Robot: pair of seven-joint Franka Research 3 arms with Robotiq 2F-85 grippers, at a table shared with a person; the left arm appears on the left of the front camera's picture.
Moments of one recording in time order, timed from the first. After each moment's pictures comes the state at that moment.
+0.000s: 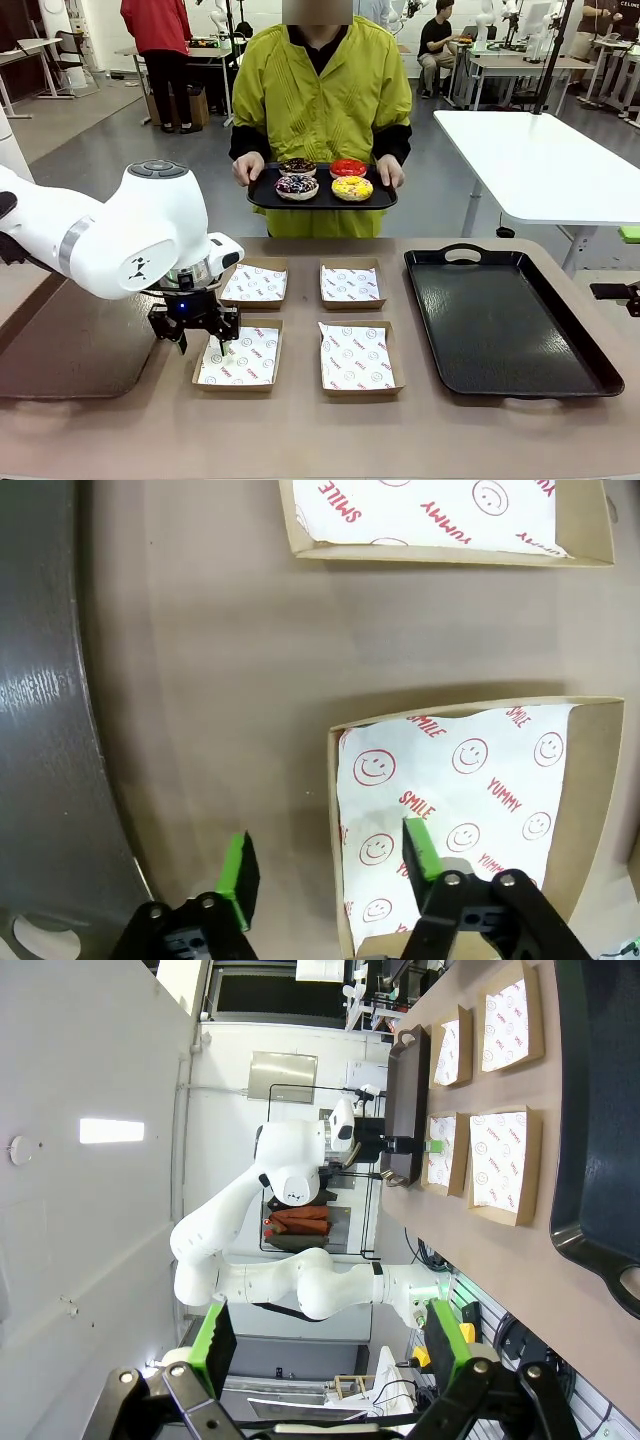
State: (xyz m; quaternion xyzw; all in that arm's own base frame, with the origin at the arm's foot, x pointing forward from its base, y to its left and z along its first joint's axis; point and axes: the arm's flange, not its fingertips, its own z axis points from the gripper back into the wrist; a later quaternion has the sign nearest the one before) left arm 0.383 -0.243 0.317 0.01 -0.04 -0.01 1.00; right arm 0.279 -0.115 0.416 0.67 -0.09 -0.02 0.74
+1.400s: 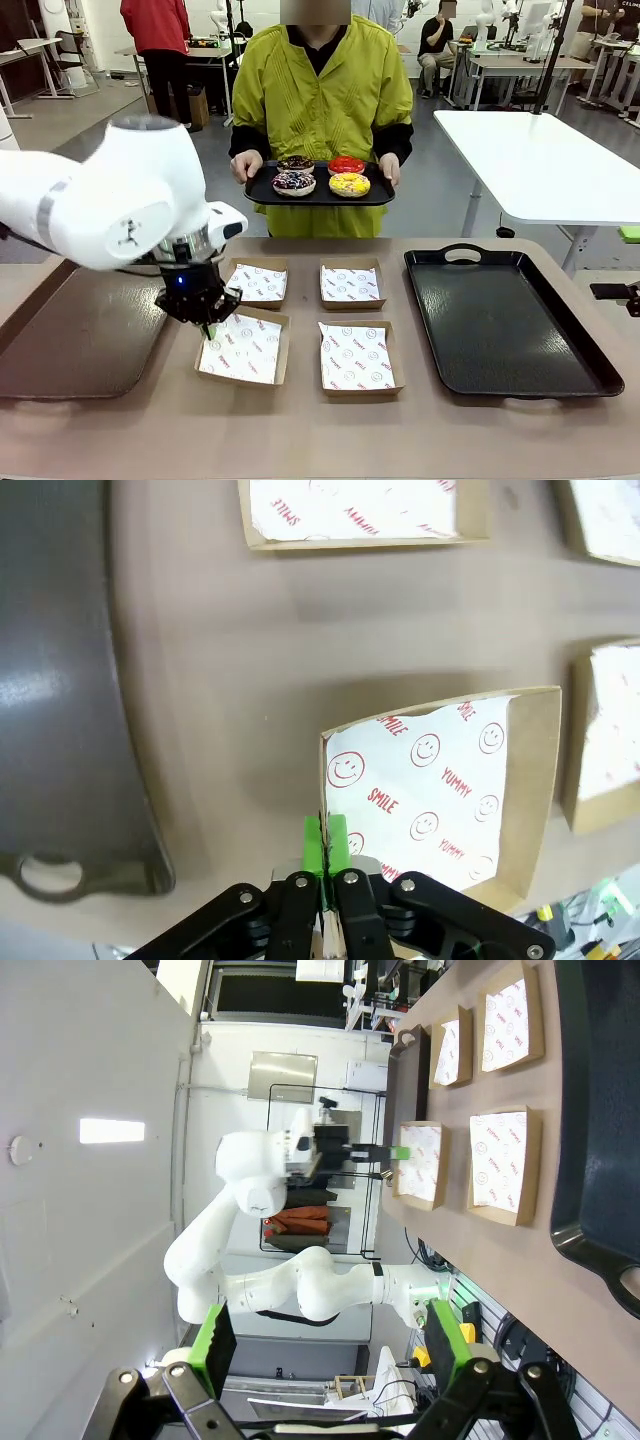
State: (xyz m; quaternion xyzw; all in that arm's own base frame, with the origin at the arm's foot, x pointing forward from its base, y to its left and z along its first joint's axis) left arm 0.357 -0.260 0.391 -0.01 -0.05 -0.02 1.00; right arm 0.279 -0.115 0.416 0.67 -0.09 -0.02 0.74
